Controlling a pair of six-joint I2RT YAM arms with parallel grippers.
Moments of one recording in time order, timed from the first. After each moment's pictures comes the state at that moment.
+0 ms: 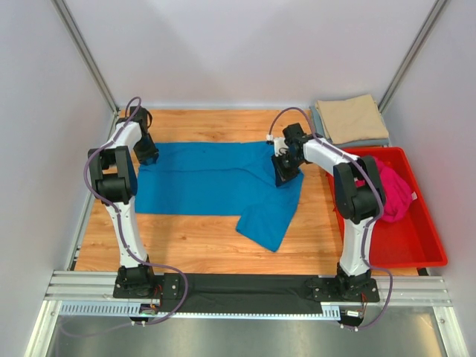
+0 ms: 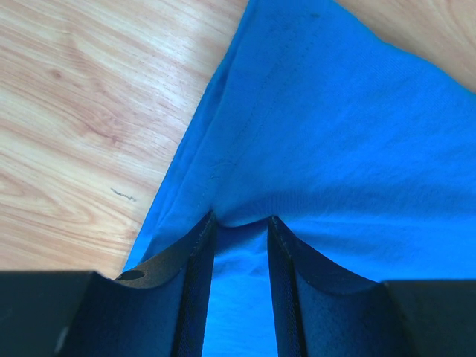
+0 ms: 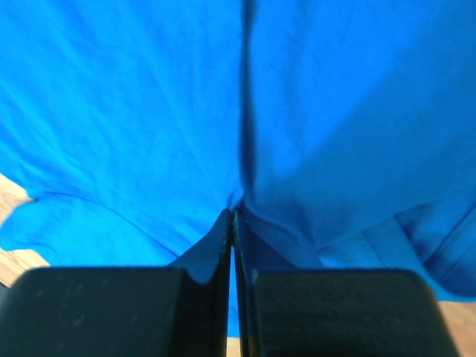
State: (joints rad) left arm 0.11 2.22 1.78 -0.80 -0.13 -0.37; right arm 0.32 2.05 1.50 -0.72 -0.38 -0.11
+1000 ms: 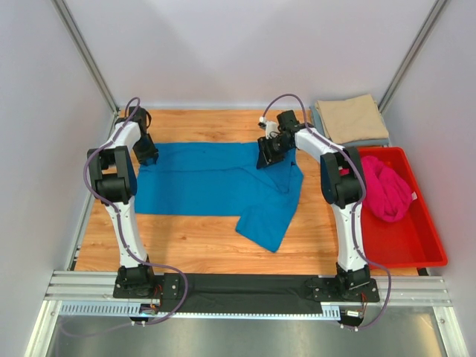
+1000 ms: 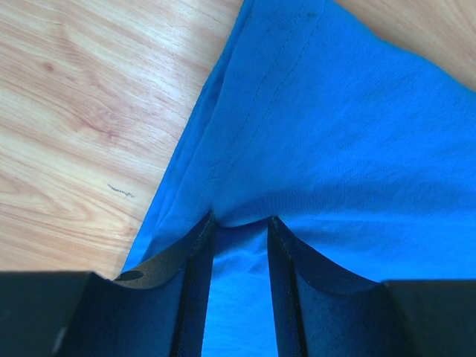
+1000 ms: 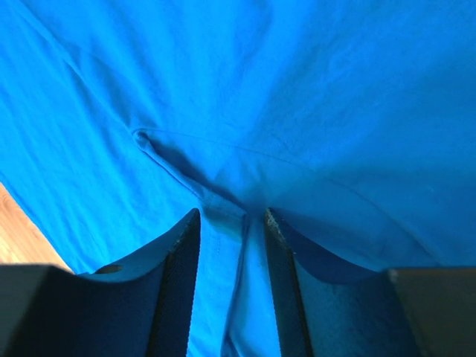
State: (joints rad) left arm 0.11 2.22 1.78 -0.82 -0.11 -0.37; right arm 0.31 2.31 1.82 -0.63 -0.57 -0.04
